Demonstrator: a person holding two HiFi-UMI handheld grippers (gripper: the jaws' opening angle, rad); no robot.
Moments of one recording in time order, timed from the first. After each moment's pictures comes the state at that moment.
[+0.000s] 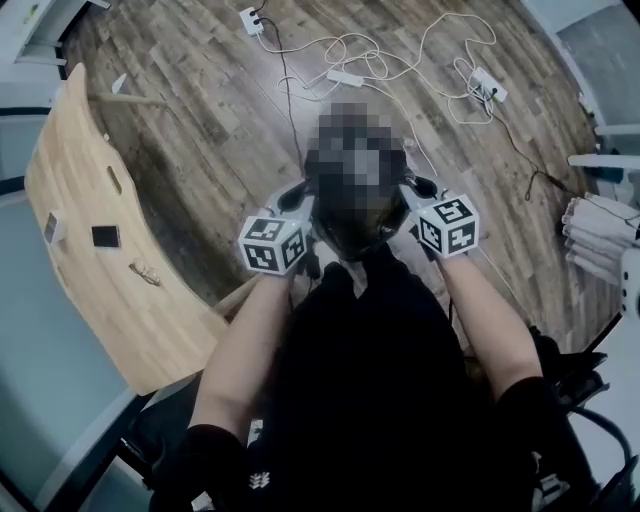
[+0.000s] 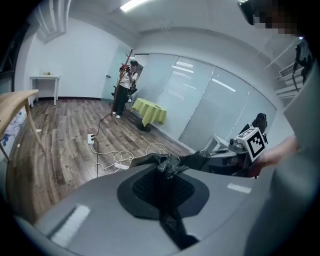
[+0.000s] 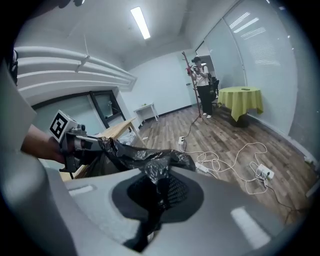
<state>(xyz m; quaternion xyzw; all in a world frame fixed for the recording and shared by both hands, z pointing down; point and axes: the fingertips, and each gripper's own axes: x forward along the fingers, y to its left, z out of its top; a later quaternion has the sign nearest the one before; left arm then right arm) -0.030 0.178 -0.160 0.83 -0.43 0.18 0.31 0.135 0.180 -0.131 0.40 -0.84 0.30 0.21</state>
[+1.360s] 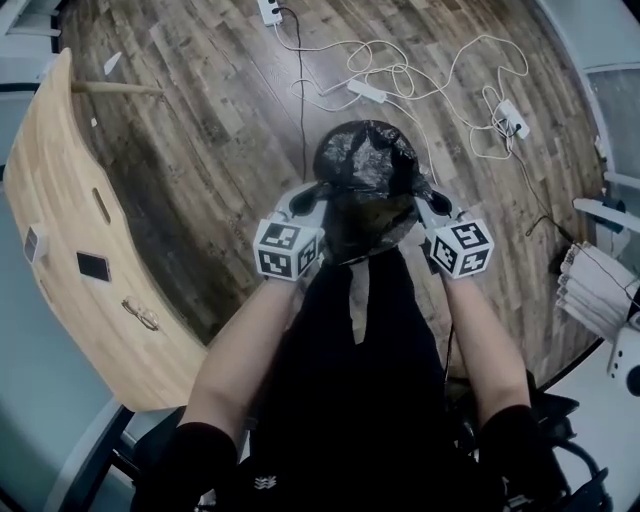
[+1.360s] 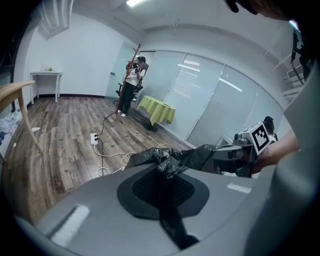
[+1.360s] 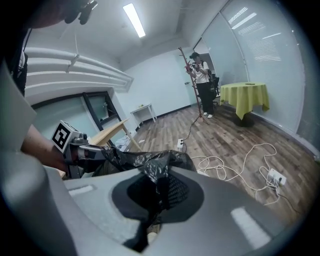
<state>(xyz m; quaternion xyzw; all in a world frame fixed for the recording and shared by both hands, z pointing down) -0.103 0.034 -0.054 0.82 -0.44 0.18 0.32 0.070 0.028 -0.051 0.40 -0.84 0.30 0.20</state>
